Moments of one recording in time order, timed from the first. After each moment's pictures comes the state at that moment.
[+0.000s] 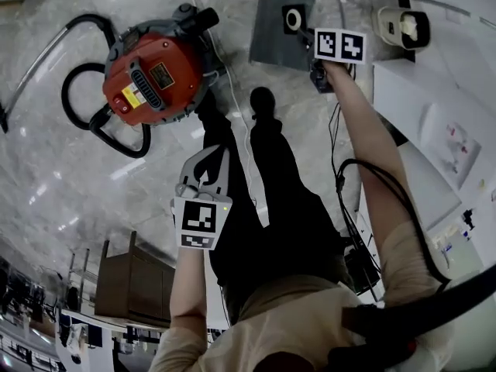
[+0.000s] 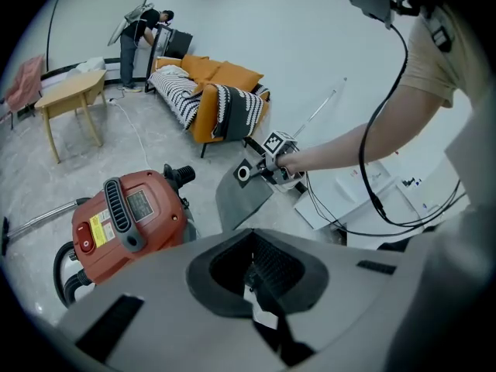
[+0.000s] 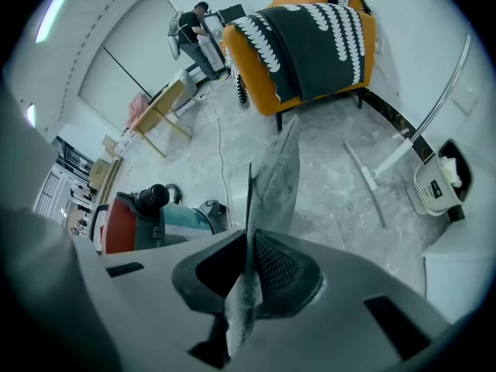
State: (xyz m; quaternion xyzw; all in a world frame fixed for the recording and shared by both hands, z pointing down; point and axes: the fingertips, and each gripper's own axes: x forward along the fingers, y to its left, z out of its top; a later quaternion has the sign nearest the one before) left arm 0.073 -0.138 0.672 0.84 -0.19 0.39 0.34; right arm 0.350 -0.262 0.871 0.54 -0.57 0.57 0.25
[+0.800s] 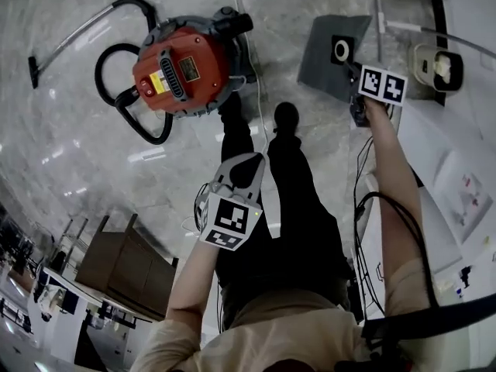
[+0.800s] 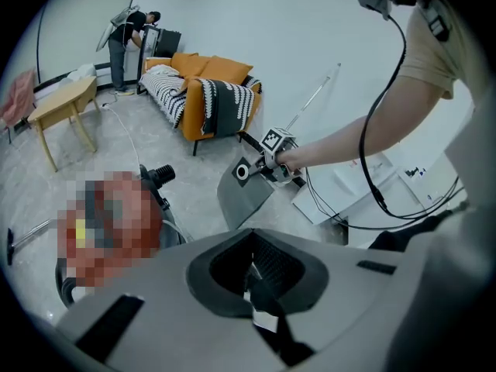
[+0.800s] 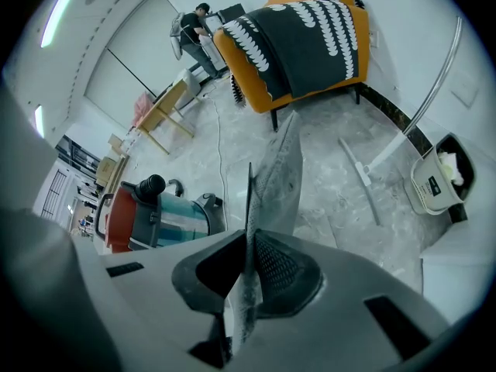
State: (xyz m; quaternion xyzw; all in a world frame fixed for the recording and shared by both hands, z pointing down) left arm 0.130 -0.104 0.676 0.84 -0.19 0.41 0.31; right arm 0.396 -0.229 0.875 0.52 -0.59 0.57 0.25
